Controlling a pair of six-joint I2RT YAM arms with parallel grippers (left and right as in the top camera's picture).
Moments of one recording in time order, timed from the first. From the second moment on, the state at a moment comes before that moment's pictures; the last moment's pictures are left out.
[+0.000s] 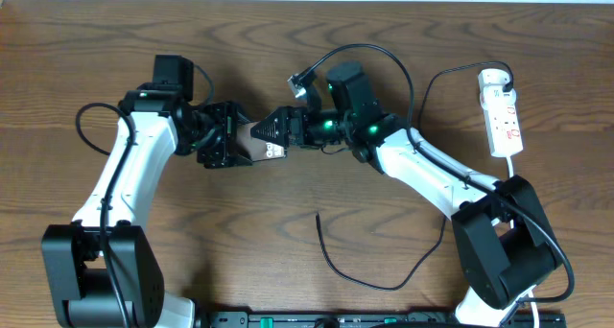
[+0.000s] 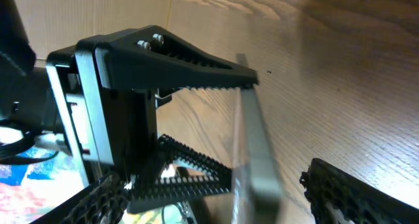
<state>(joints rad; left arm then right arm) -0.03 1.66 1.23 -0.91 0.58 -1.61 0.57 1.86 1.21 0.03 -0.85 0.78</state>
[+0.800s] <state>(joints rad) -0.08 1.66 1.23 -0.83 0.64 -1.69 0.58 1.86 1.21 0.02 -0.84 0.79</state>
